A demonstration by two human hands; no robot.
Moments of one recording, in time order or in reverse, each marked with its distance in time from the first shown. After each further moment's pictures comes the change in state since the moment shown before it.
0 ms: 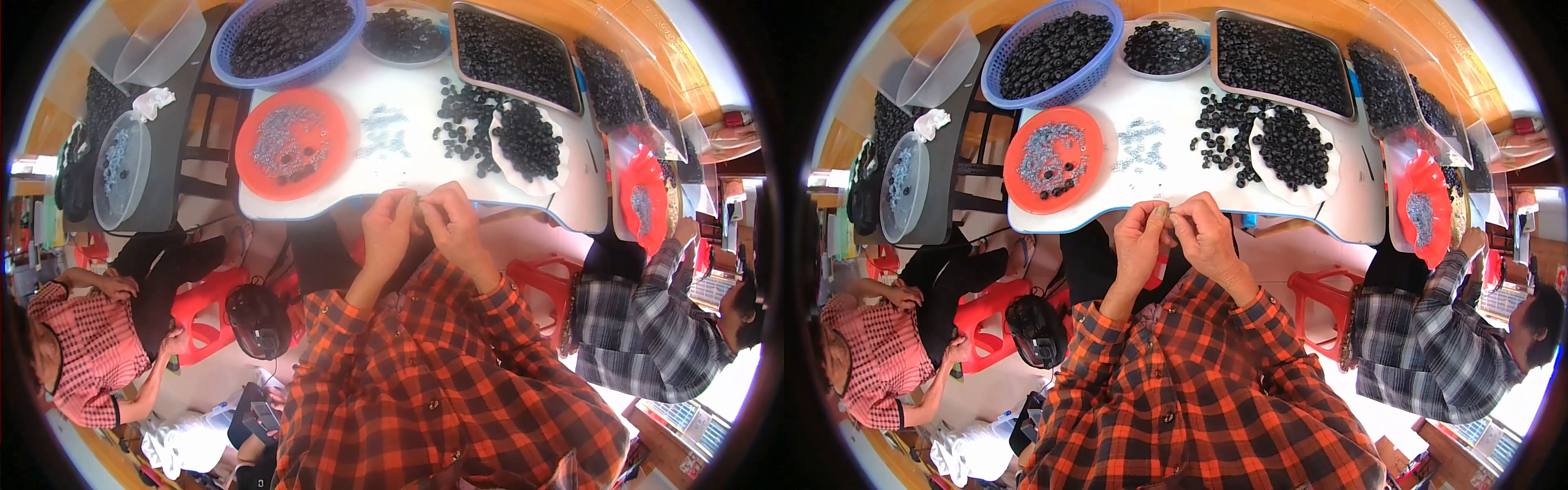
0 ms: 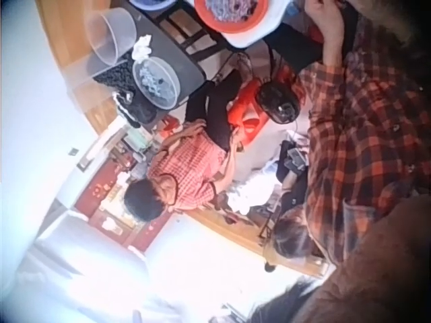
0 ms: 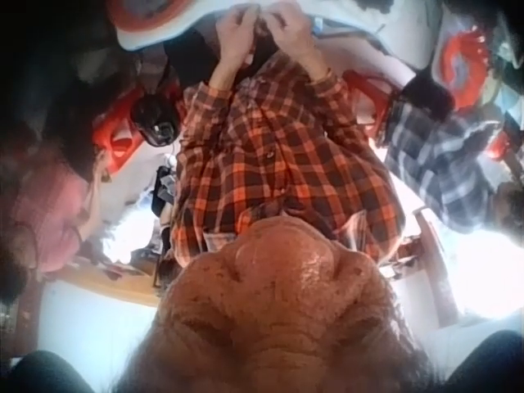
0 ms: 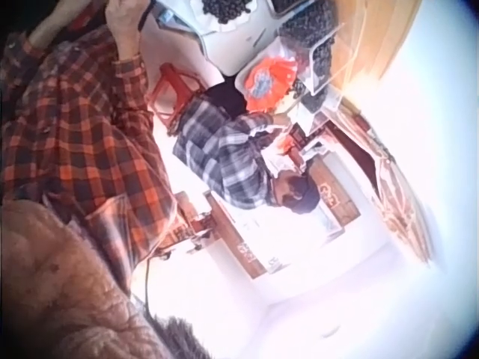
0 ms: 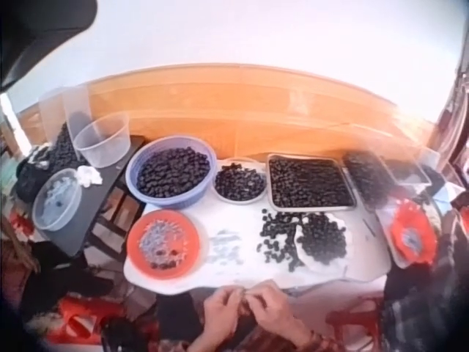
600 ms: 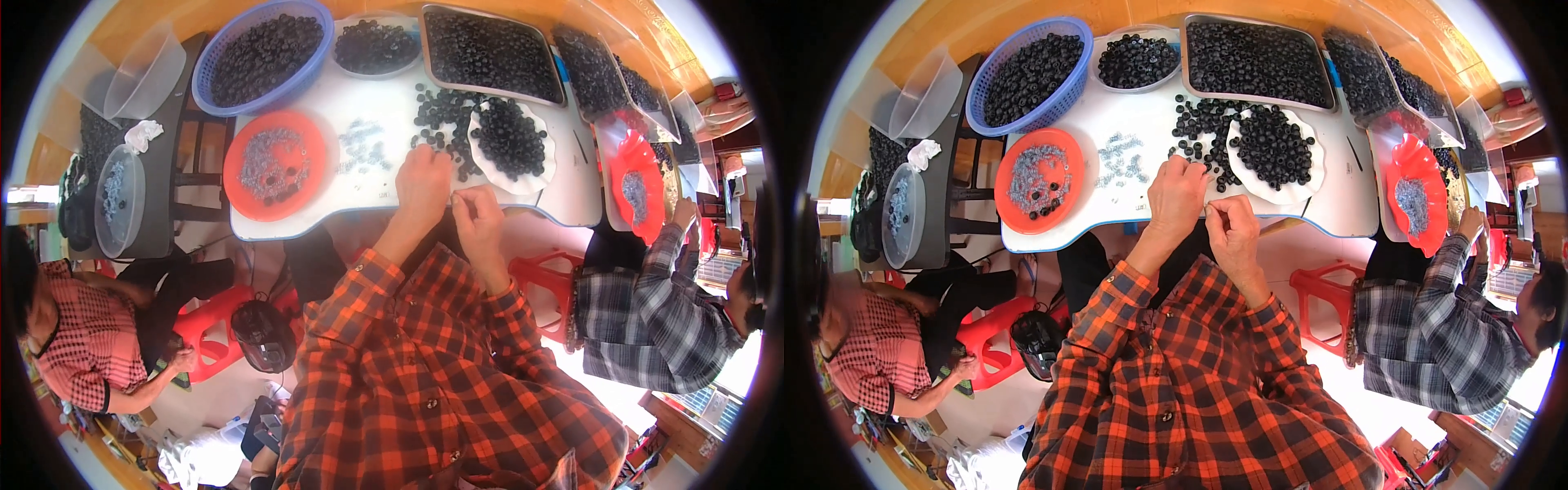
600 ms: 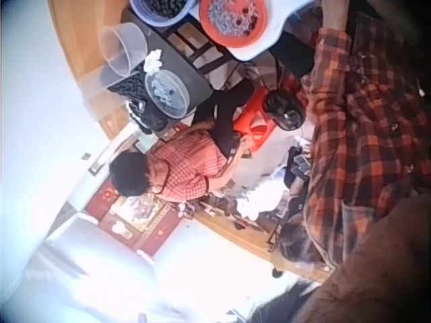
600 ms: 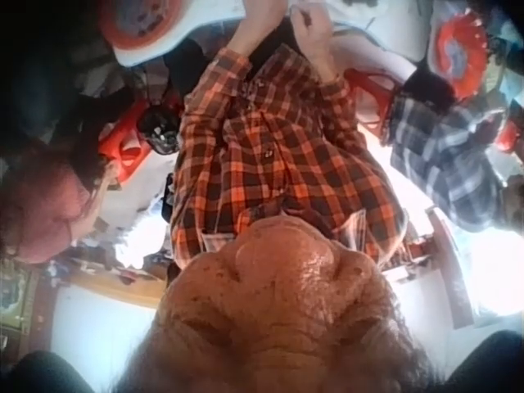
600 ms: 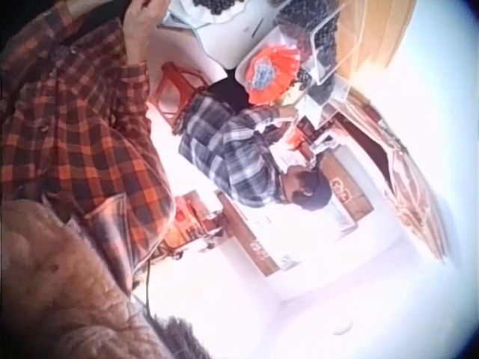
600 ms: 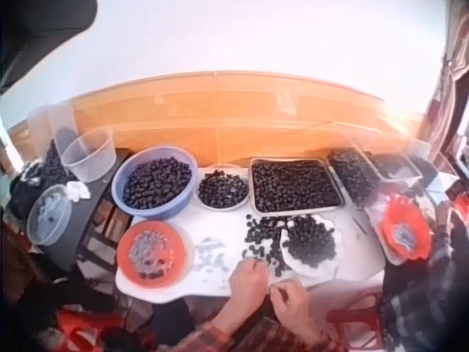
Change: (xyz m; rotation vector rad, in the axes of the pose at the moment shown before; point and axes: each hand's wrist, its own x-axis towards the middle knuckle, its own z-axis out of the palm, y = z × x) left_hand 0.070 -0.002 0.083 1.163 0.028 0.841; right_hand -0.017 0.030 -0.044 -0.134 0.275 0.126
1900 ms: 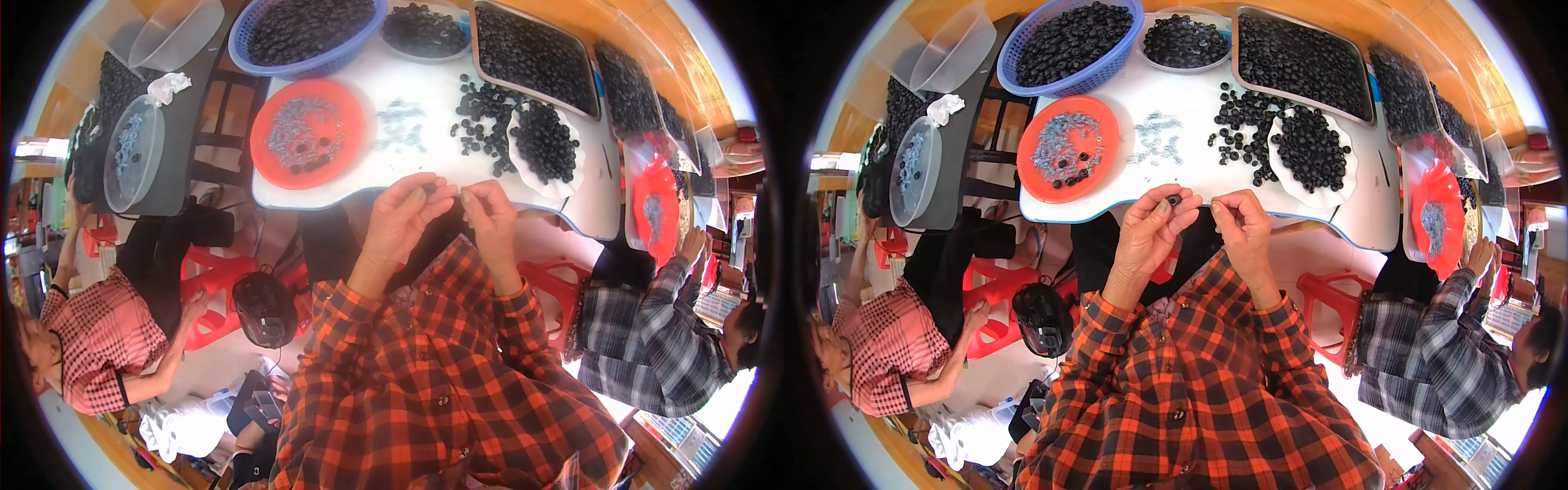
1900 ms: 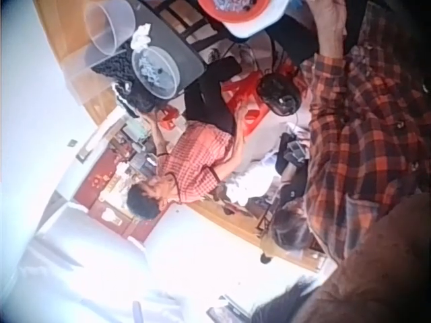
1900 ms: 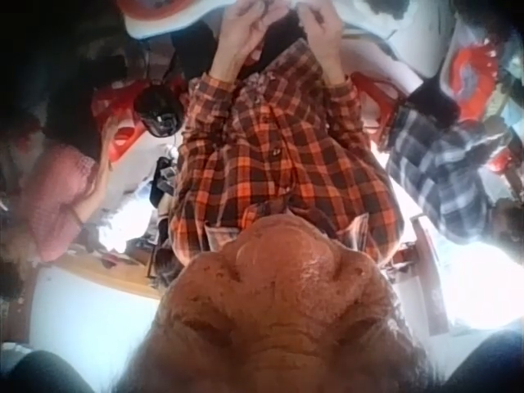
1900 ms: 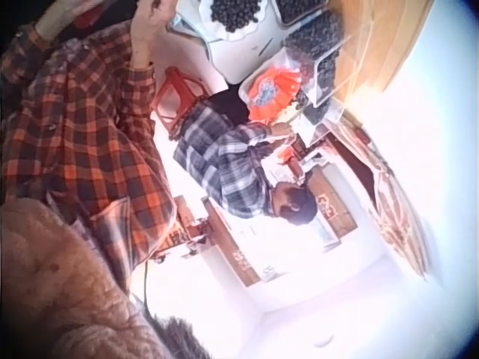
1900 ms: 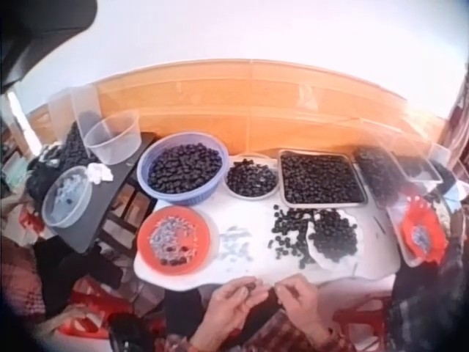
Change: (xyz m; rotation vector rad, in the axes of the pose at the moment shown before) left_hand -0.070 -0.032 -0.084 -1.997 -0.043 -0.690; right_hand 0.003 -0.041 0.018 0.377 -0.194 0.425
